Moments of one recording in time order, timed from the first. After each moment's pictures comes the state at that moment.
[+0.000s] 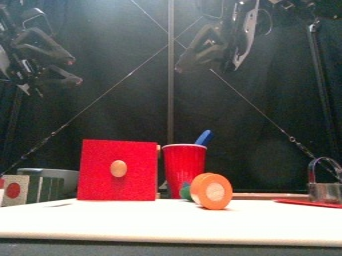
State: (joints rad) left arm -0.19 -0.74 1.29 -0.44 -0.41 0.11; right arm 0.11 -0.21 0.64 -1.24 0.15 1.46
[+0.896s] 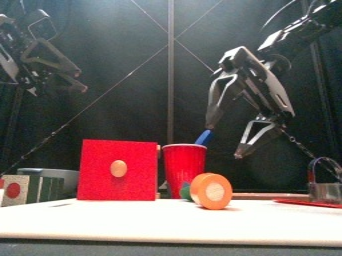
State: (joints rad) left arm -0.07 -0.74 1.27 -0.29 -0.34 0.11; right arm 0.06 -0.12 0.73 -0.35 0.28 1.45
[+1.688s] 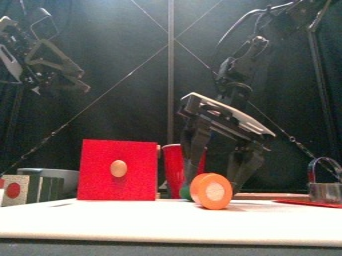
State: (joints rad) left arm -0.04 -0.74 1.27 -0.25 -0.33 0.11; right arm 0.05 0.18 0.48 -0.20 0.50 1.45
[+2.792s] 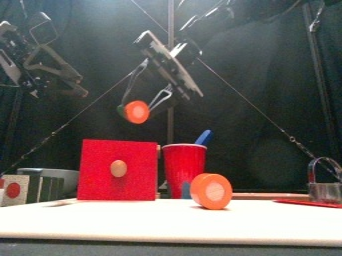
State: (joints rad) left arm -0.03 -0.74 1.28 -0.25 -0.33 0.11; right arm -0.01 0.19 0.18 -0.58 0.42 1.44
